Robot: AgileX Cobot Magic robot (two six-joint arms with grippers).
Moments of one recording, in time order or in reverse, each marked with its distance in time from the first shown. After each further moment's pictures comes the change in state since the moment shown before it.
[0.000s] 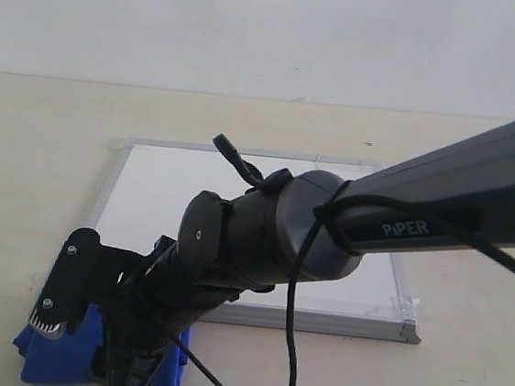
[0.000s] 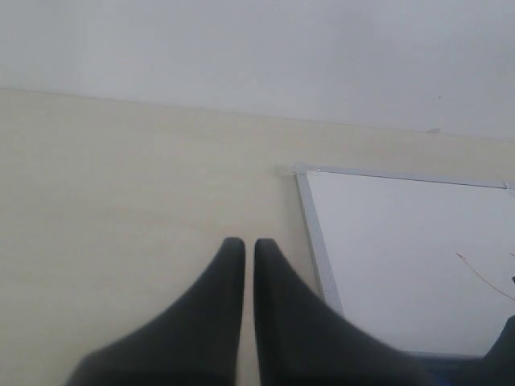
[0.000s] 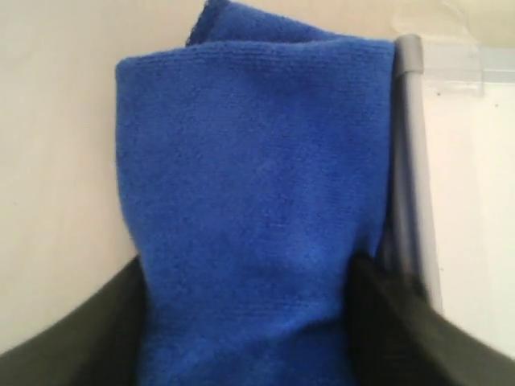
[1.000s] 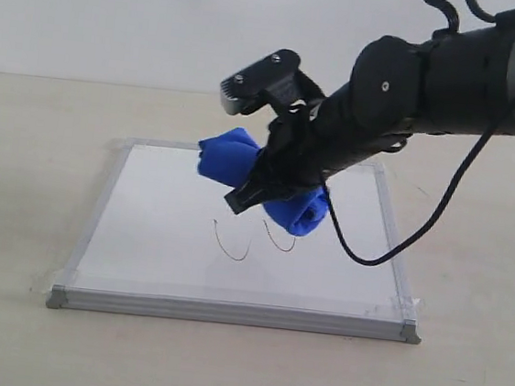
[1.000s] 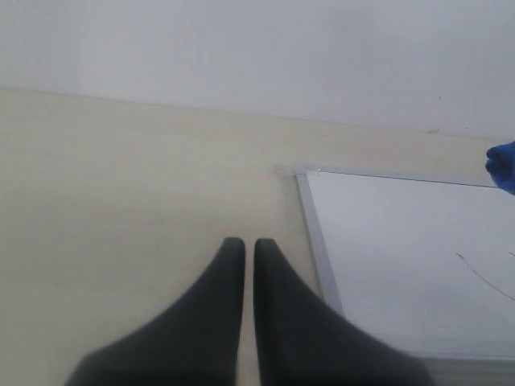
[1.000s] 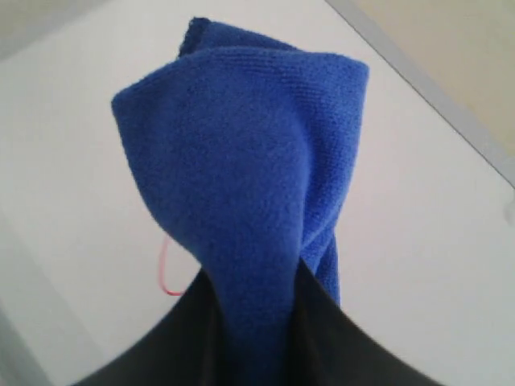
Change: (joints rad) left arm 0.000 0.000 0.000 0.000 0.000 0.000; right arm -0.377 -0.252 0.002 -0.525 0.041 0.823
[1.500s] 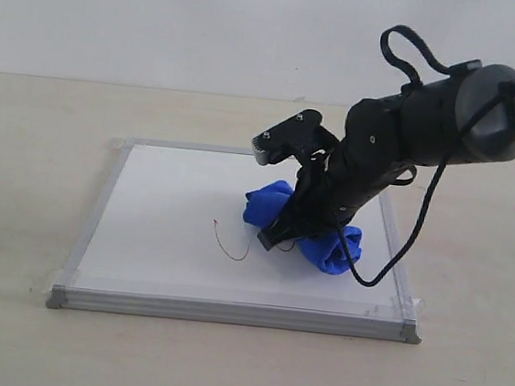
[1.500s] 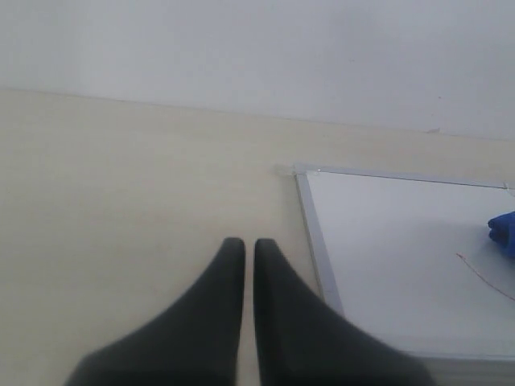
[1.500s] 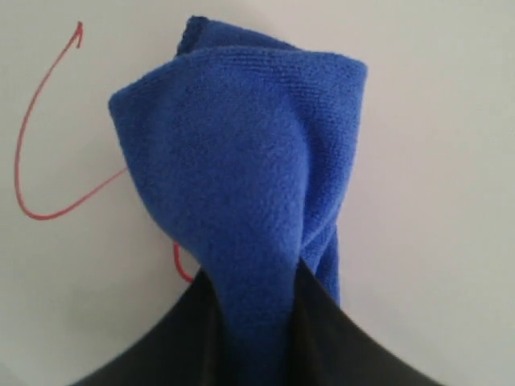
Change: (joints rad) left arm 0.000 0.000 0.000 0.000 0.000 0.000; right arm -0.051 0.150 0.000 -0.213 0.029 0.207
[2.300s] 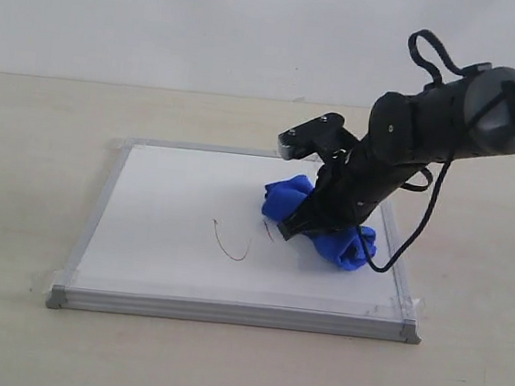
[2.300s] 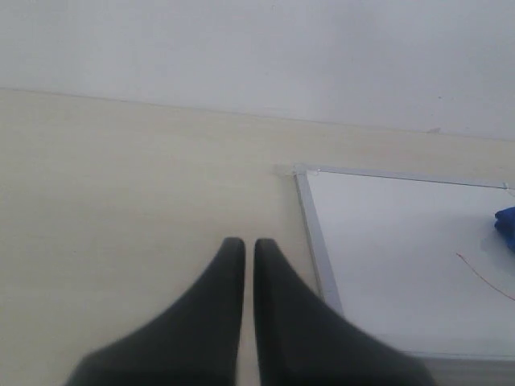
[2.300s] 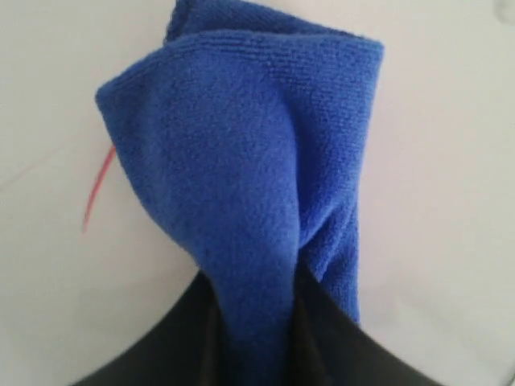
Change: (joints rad) left arm 0.000 0.000 0.000 0.000 0.000 0.000; right arm -0.099 0.064 -0.042 0.125 0.023 -0.114
